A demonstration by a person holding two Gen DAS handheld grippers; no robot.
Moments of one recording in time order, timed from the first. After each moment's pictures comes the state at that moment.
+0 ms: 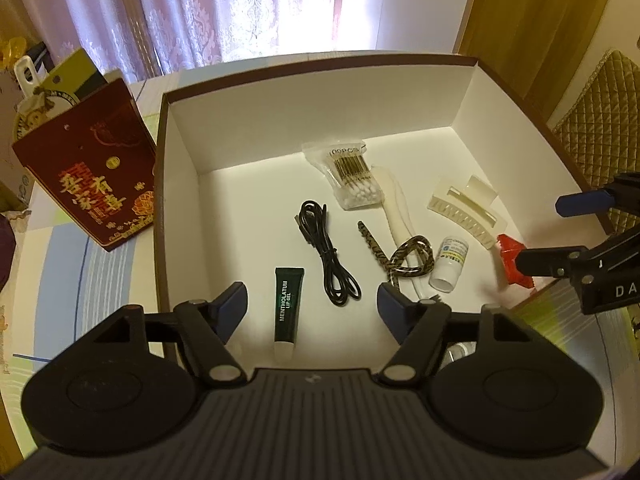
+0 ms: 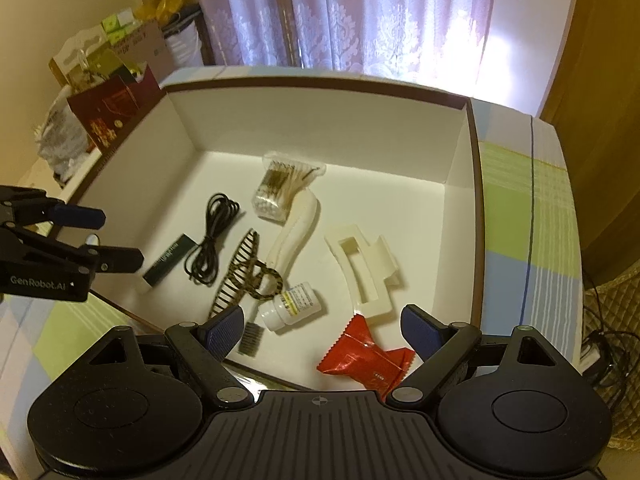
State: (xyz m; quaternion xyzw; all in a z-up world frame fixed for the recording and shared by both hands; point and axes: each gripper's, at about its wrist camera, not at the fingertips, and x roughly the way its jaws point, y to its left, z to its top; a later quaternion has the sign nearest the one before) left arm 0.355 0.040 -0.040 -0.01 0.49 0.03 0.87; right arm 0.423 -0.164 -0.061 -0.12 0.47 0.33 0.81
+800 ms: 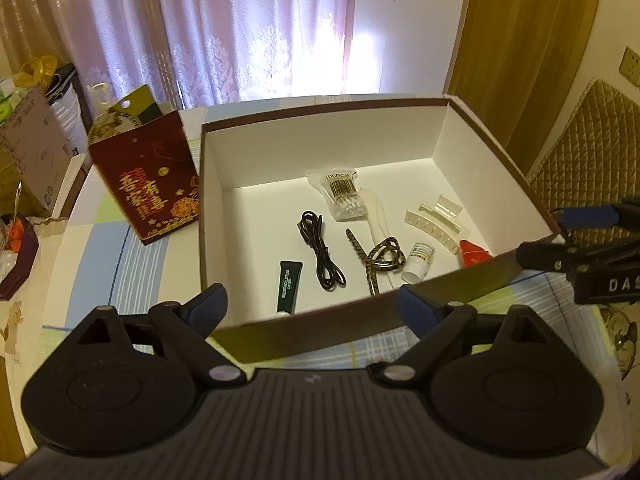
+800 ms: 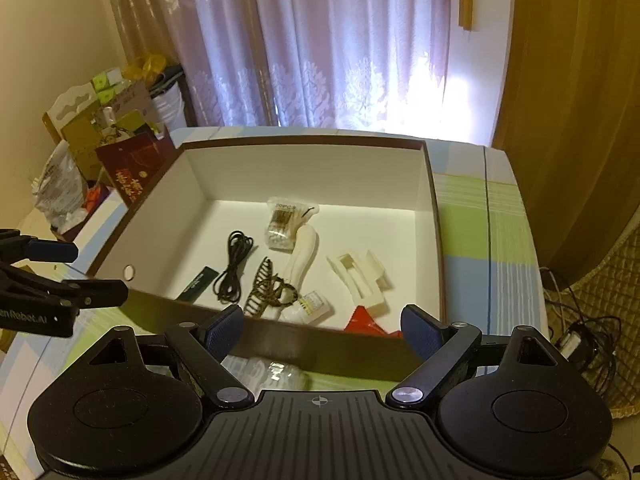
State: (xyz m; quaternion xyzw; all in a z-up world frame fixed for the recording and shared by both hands) left arm 0.277 0.023 0.012 -0.02 0.44 0.05 0.90; right arm 0.348 -0.192 -0.017 -0.07 0.40 0.30 0.86
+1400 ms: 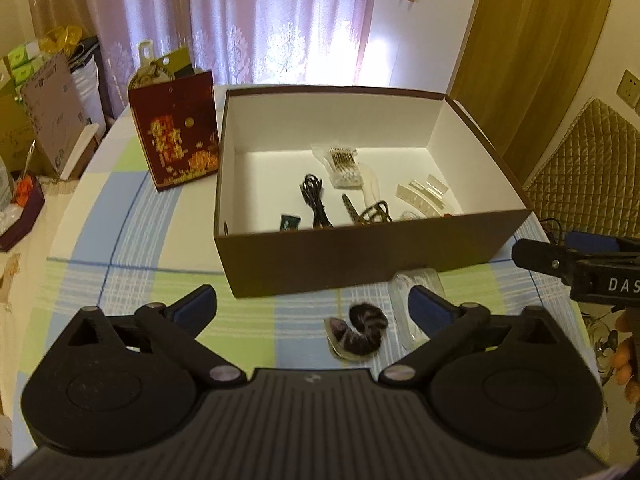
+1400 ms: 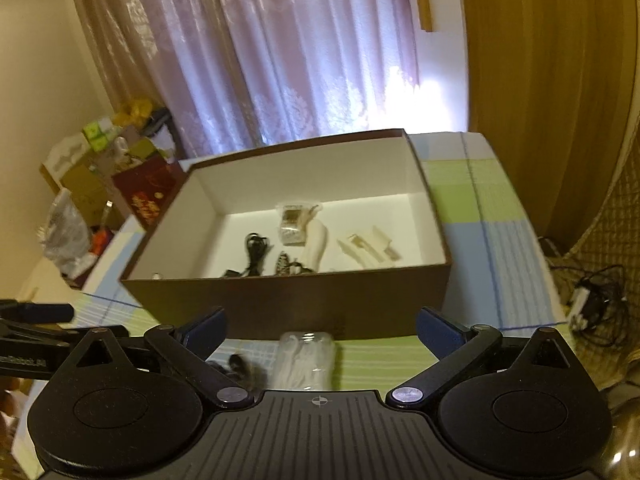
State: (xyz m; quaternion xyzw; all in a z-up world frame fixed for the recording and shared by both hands) left arm 0.211 0.014 0.009 -0.07 0.43 0.07 0.90; right arm 0.292 -0.216 -0.020 0.01 0.38 0.28 0.88
